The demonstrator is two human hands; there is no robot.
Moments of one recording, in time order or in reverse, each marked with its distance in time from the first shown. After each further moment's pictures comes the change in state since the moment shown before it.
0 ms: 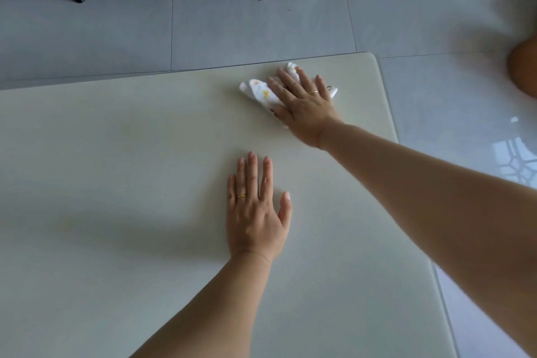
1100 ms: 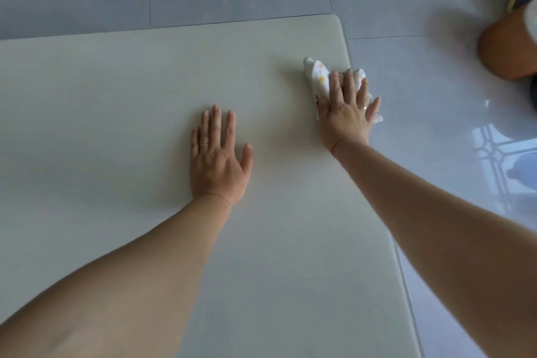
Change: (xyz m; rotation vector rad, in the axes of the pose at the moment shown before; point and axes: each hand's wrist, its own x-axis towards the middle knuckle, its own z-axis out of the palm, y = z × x) left_hand 0.001 -0.002 0.006 0.031 0.059 0.027; right_hand -0.130 0.051 0.012 0.123 0.156 0.576
